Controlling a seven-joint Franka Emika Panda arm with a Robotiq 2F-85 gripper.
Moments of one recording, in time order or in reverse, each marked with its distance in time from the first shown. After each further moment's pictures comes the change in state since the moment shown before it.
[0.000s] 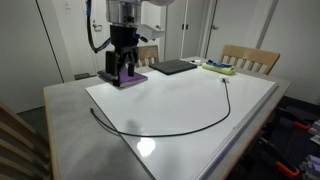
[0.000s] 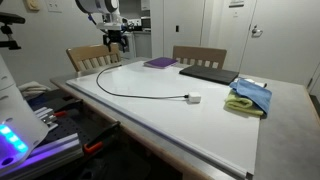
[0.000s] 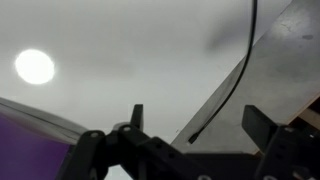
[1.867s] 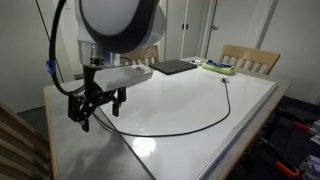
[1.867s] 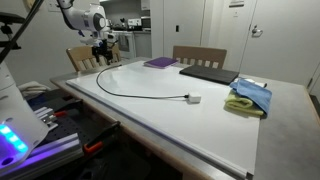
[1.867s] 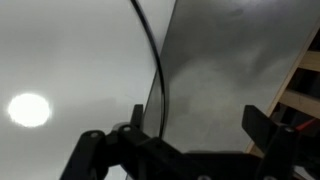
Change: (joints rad) arm 0.165 0.188 -0.007 0.060 0.060 0.155 0.410
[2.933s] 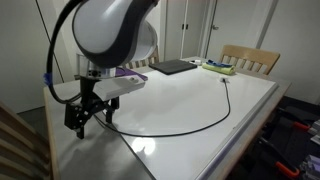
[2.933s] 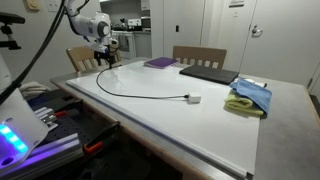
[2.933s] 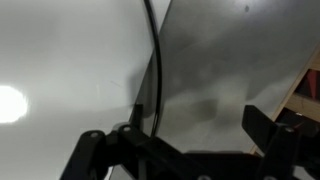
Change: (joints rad) arm -0.033 0.125 0.032 0.120 0.037 0.008 -0.142
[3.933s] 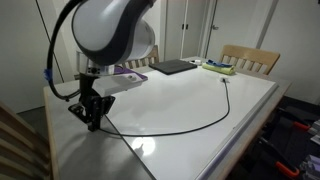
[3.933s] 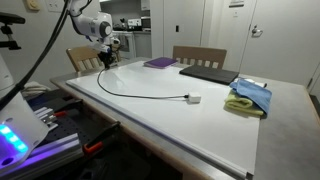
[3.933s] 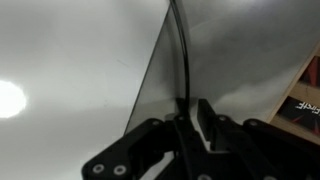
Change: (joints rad) arm -0.012 0.019 0.000 0.038 0.000 0.000 -0.022
